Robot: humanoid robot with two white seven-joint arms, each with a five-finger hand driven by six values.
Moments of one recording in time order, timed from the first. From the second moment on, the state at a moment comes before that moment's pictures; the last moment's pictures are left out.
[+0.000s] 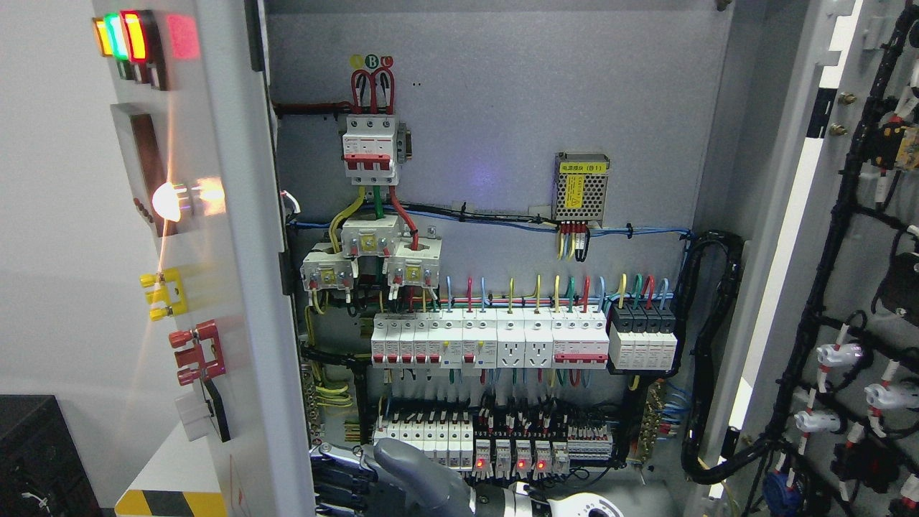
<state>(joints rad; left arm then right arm) 0.05 0.00 -0.23 0.00 0.30 -0.05 -0.16 -0.61 0.00 0.54 -1.65 -0.60 0.33 0.76</state>
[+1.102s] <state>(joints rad) 0.05 0.00 -0.23 0.00 0.30 -0.05 -0.16 -0.61 0.10 0.64 -1.66 -0.48 0.33 0.71</state>
